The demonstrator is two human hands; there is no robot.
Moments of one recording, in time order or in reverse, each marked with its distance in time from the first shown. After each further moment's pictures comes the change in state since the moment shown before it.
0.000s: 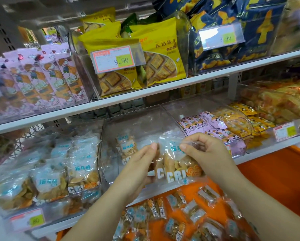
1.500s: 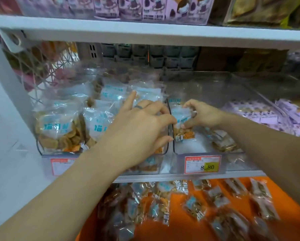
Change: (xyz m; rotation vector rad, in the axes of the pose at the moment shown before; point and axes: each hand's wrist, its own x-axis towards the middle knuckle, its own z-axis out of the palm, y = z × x) left_hand -0.028 -0.019 -0.170 1.490 0.273 0.514; right_hand 0.152 0.073 0.170 -0.551 -0.635 0.168
